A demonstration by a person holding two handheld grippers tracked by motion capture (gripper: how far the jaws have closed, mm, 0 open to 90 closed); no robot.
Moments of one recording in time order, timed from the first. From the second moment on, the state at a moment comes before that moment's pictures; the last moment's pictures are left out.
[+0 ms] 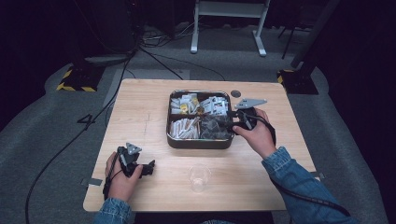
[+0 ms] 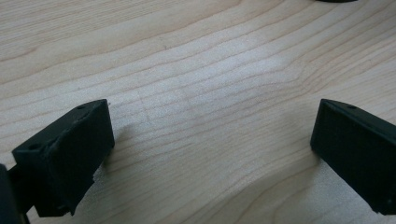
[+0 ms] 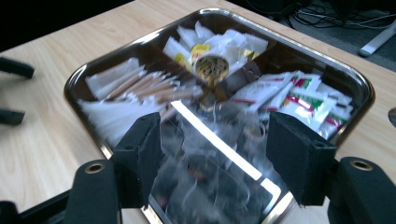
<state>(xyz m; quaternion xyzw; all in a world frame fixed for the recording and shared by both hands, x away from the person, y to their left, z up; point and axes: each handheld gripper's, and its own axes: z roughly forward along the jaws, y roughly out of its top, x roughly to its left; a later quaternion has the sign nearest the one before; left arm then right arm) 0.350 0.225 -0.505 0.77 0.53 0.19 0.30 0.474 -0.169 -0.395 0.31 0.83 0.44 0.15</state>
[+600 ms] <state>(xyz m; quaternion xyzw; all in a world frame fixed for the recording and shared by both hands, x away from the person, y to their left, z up) 0.351 0.225 -0.506 0.77 0.53 0.19 0.30 0.530 -0.117 -0.420 0.31 0.84 0.43 0.14</state>
